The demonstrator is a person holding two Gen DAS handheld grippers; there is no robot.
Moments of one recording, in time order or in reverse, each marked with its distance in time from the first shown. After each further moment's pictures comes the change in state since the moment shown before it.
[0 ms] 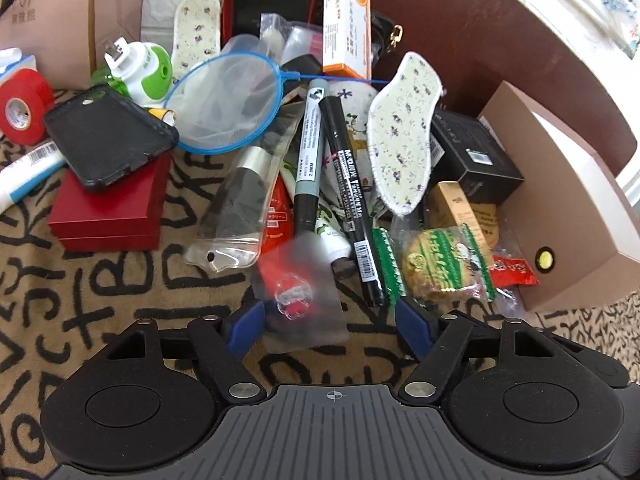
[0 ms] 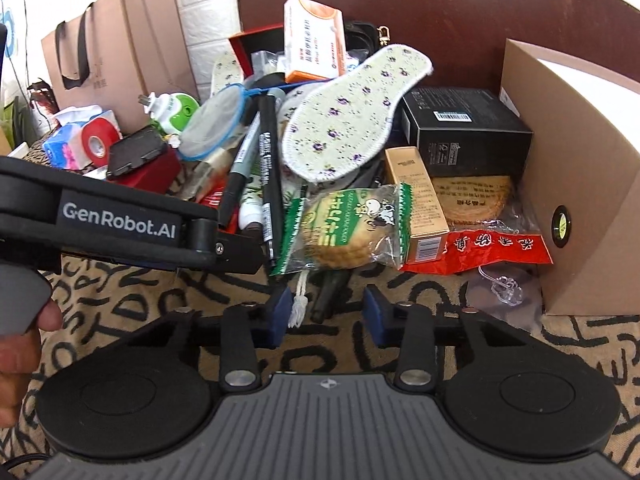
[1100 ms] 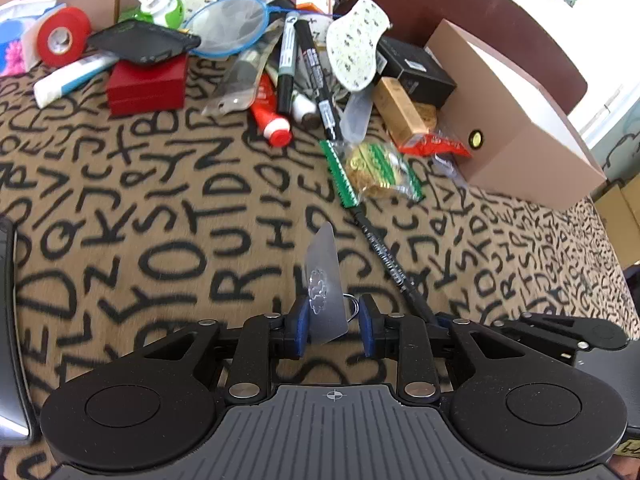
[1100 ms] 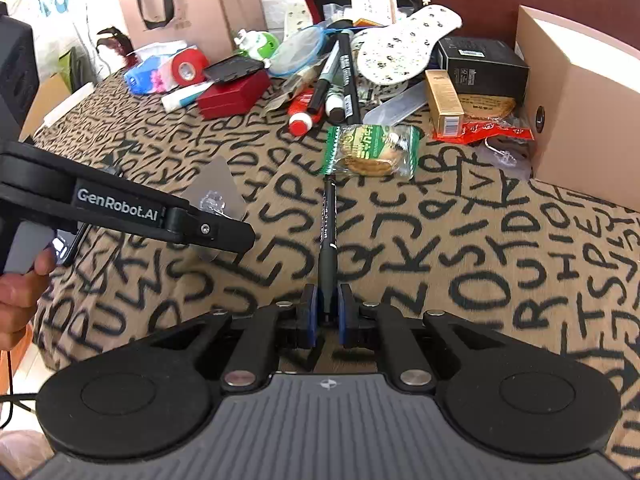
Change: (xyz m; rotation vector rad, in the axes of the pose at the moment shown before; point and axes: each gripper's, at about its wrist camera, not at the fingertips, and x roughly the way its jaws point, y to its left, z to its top) left arm -0.085 -0.001 -0.100 0.039 0.113 -0.083; right arm -0.102 0.022 -0.074 -0.072 0.146 0.122
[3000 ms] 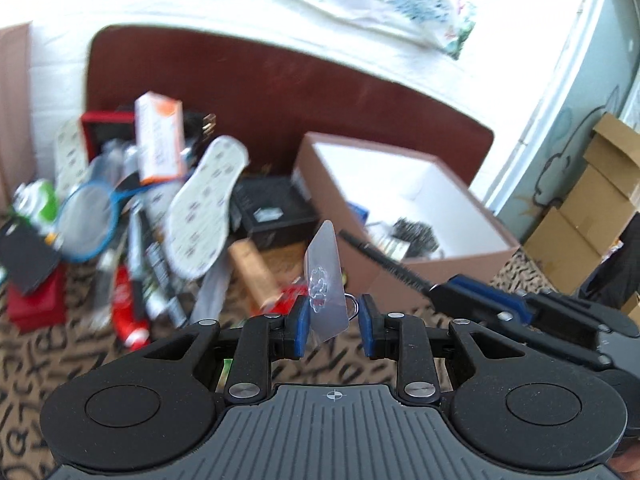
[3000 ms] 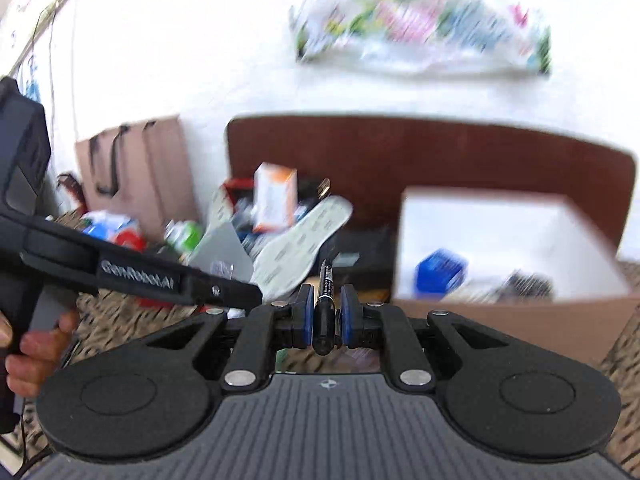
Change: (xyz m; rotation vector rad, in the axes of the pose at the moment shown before) left arm -0.026 -0.123 0.103 0.215 -0.242 -0.151; right arm -0.104 -0.075 0.071 0.031 -0.461 -0.173
